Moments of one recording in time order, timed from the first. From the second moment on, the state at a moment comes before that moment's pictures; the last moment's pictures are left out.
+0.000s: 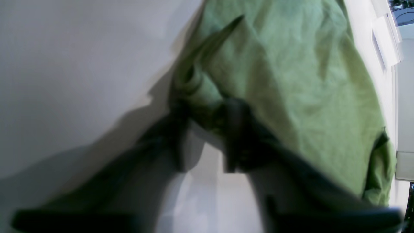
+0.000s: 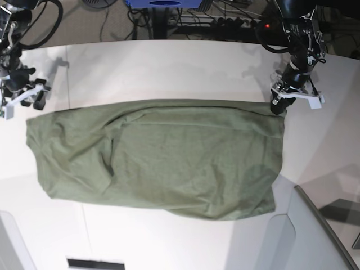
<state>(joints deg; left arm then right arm) 8.3 -8.1 -34.1 59.5 -40.2 -26.0 24.2 -12.9 7.9 33.7 77.5 16.5 28.1 -30.7</state>
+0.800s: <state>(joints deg) 8.8 -8.0 -34.1 59.5 -40.1 -26.0 24.5 -12.6 6.4 38.8 74.8 24.8 28.4 -37.6</state>
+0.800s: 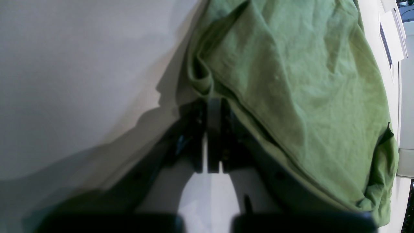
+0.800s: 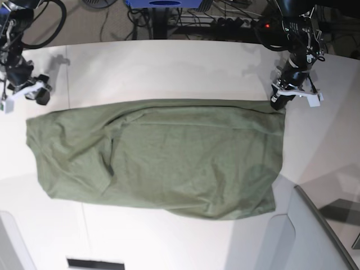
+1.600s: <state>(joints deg) 9.6 -8.1 -34.1 59.8 -40.3 -26.1 24.5 5.3 11.4 45.7 49.0 26.5 36.7 -37.2</state>
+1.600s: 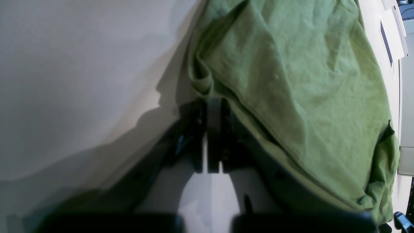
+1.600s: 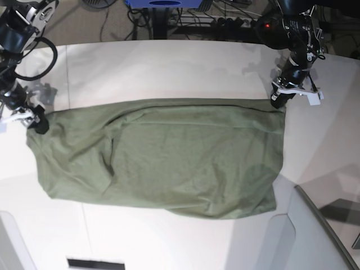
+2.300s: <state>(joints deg) 9.6 -8.4 -34.1 59.8 -40.2 -26.1 24.7 6.0 10.9 45.7 48.8 26.2 30.6 -35.1</state>
